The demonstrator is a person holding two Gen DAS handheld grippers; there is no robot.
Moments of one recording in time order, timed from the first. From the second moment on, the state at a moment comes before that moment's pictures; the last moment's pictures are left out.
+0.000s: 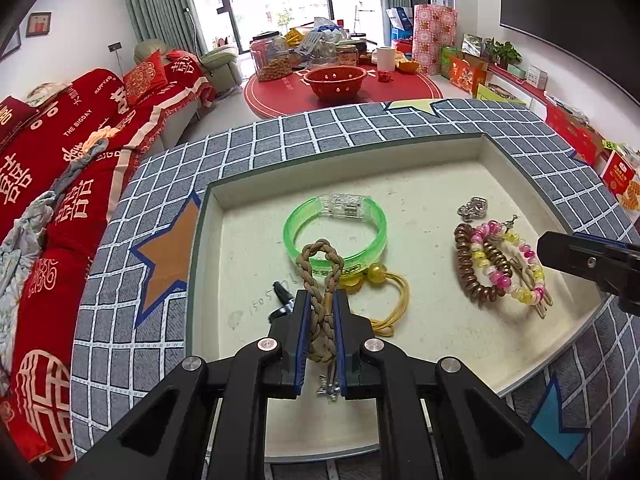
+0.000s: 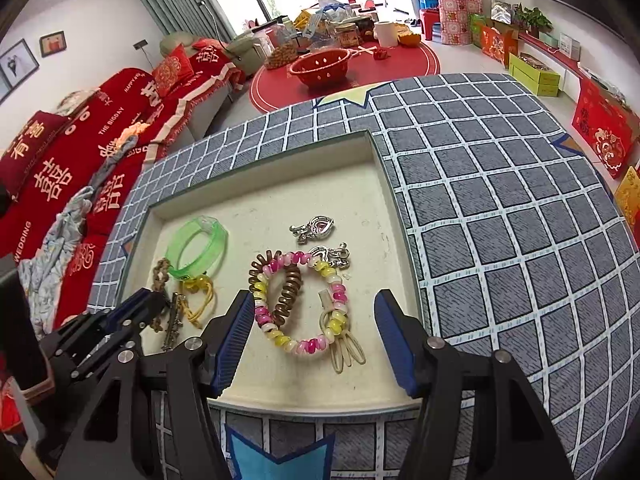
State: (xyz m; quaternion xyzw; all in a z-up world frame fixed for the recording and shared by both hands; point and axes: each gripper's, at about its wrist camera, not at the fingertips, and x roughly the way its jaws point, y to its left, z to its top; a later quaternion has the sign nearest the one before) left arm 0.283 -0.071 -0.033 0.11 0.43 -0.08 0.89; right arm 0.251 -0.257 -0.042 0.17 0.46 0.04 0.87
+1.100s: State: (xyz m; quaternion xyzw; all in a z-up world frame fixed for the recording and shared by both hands) left arm 0.279 -0.073 -0.011 0.12 0.39 -0.07 0.91; right arm 0.229 -0.288 -0.032 0.21 0.45 0.01 0.87
